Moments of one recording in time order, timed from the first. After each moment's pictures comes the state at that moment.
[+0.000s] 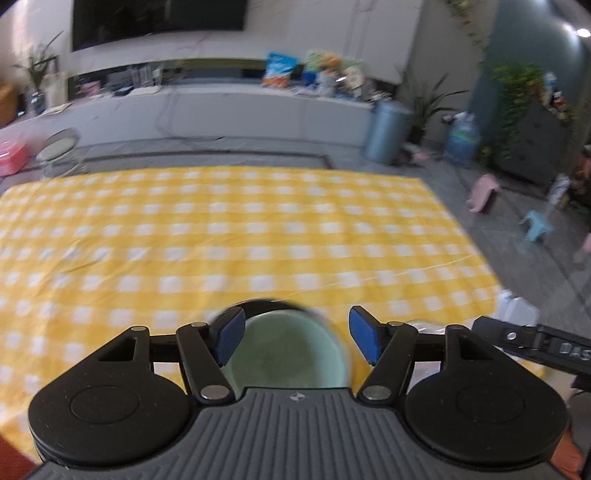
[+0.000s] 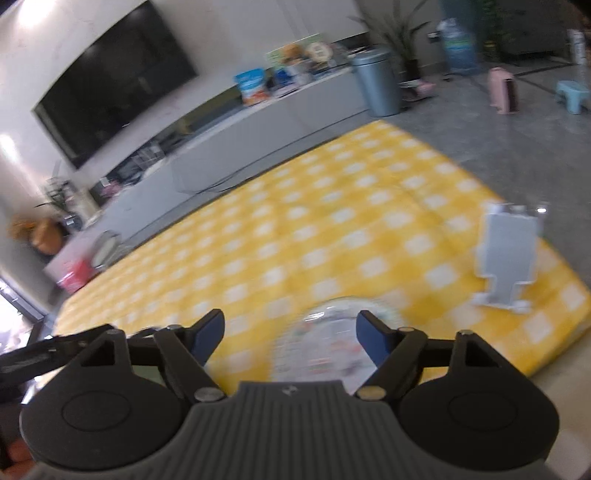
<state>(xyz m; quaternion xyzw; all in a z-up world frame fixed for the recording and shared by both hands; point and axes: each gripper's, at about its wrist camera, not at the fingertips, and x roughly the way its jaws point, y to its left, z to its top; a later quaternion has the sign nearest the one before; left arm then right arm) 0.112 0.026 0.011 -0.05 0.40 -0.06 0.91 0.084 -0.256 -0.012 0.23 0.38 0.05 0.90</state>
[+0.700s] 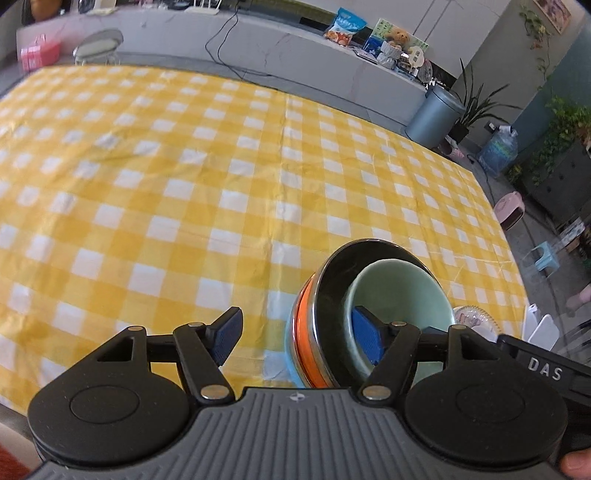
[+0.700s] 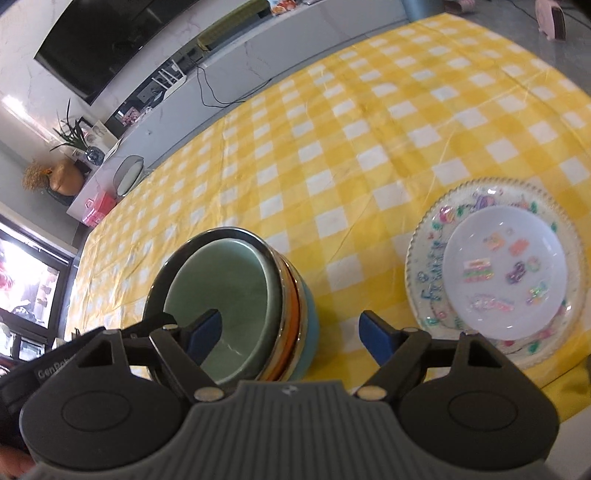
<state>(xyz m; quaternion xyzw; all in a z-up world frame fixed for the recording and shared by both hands) 0.122 0.111 -0.061 -0.19 0.47 -0.04 0.86 0.129 -0.149 -0.075 0.25 0.49 0.10 0.83</state>
